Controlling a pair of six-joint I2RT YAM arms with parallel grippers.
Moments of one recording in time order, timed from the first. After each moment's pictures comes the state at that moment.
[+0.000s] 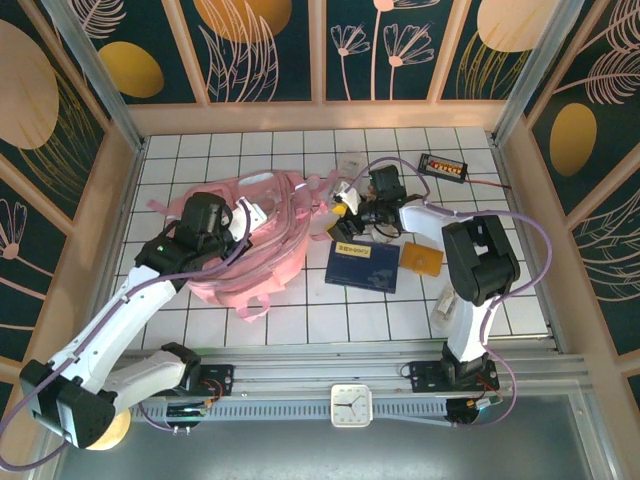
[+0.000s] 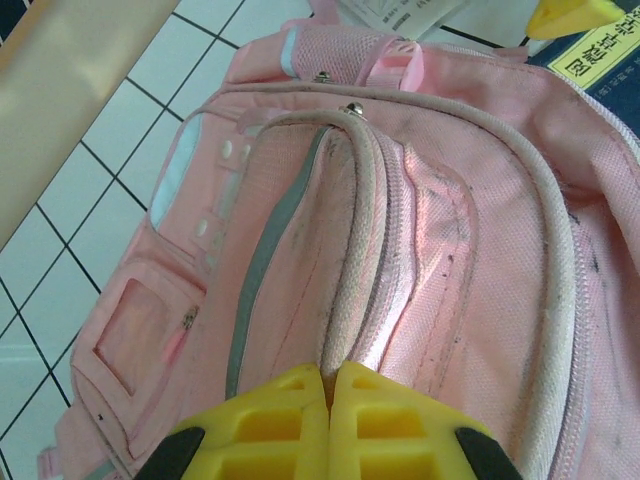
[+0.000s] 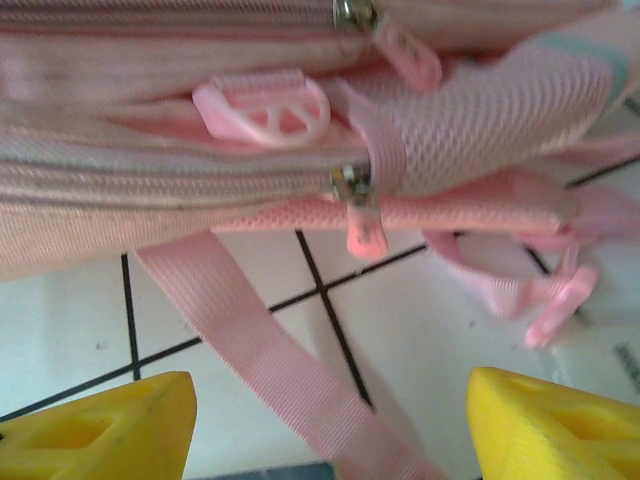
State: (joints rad) left arm -0.47 1.05 0.97 -0.66 -0.01 0.50; right arm 0.42 1.87 1.16 -0.09 -0.76 -0.52
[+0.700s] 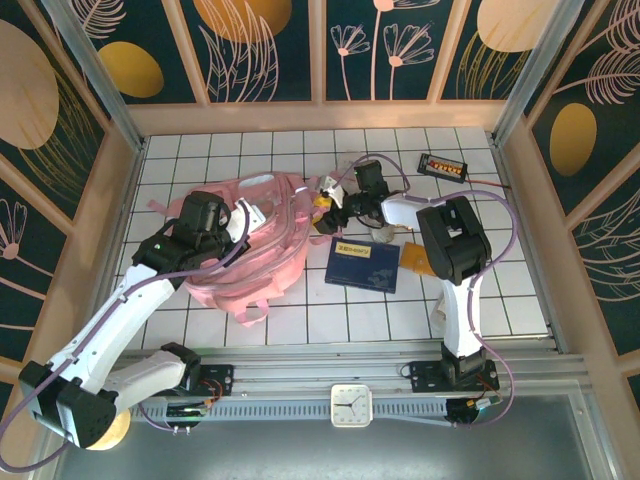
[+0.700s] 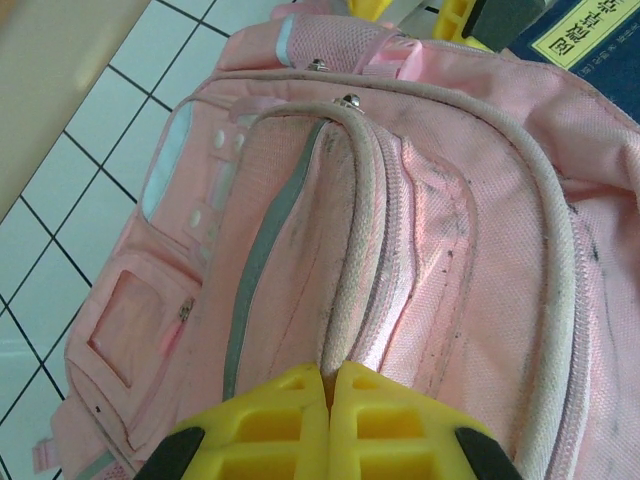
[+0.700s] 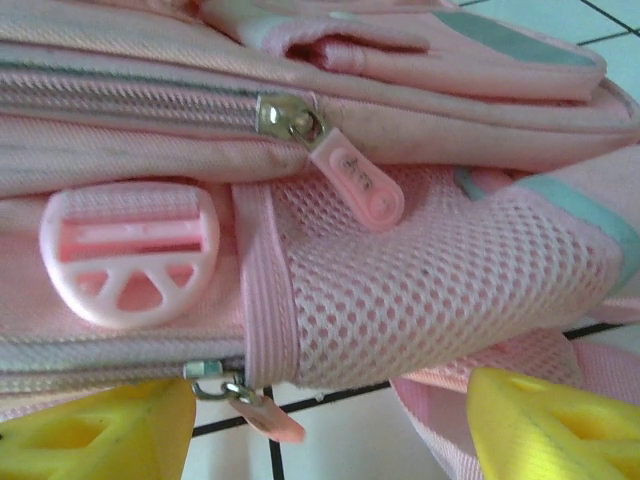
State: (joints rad) left arm -0.46 1.05 0.99 -0.71 0.00 0.52; right arm 0.45 2.10 1.33 0.05 -0.89 -0.54
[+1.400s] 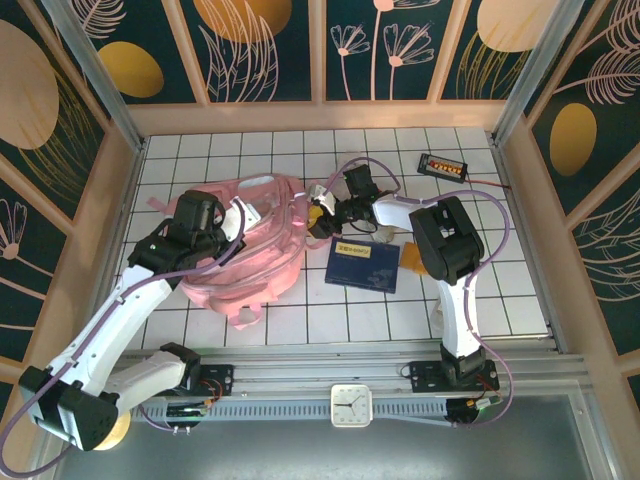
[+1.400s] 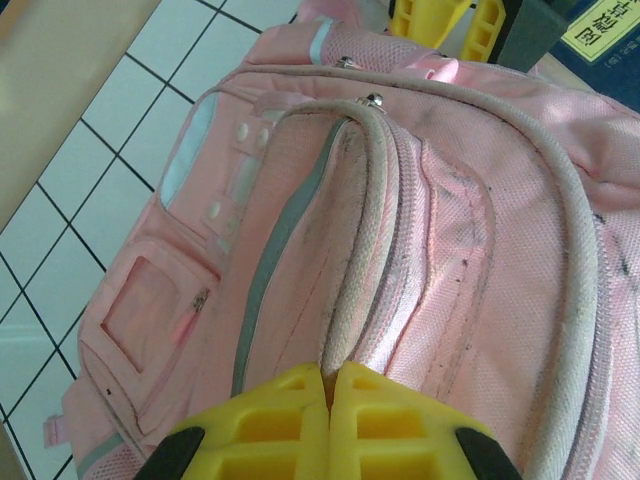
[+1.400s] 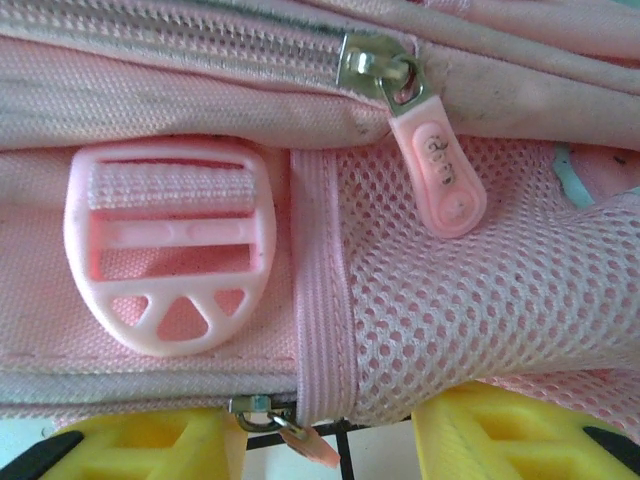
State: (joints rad) left arm -0.42 1.03 0.99 -0.72 0.01 0.53; right arm 0.50 2.13 1.36 -0.08 -0.88 -0.58
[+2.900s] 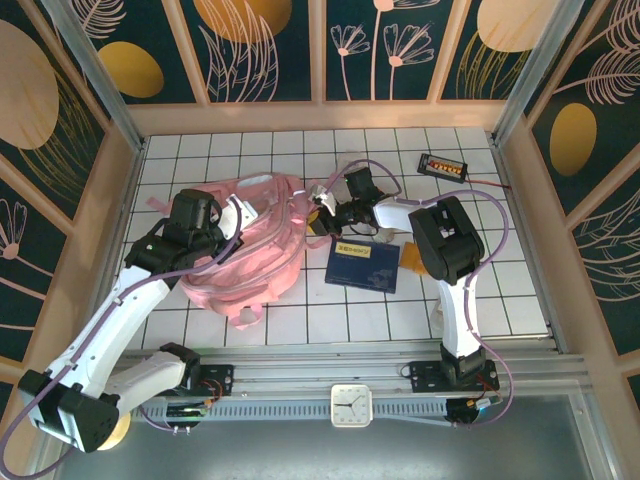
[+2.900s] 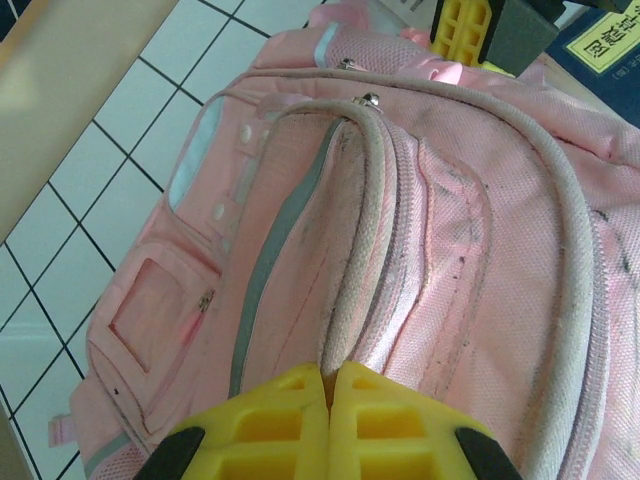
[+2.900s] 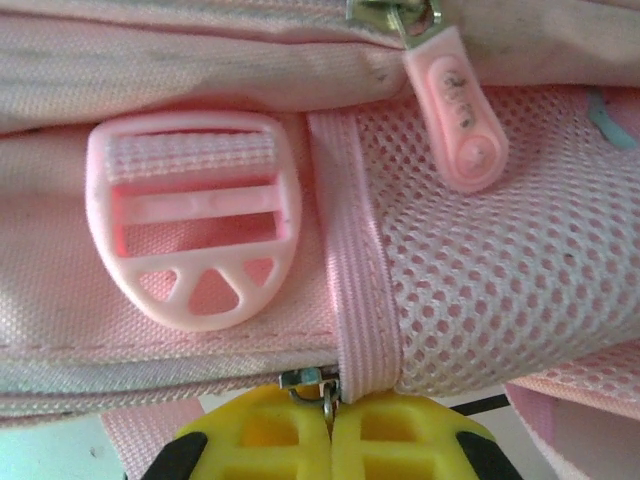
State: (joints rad) left arm -0.40 1.03 1.00 -0.72 0.01 0.53; right arm 0.50 2.13 1.33 -0.02 -0.93 -0.45
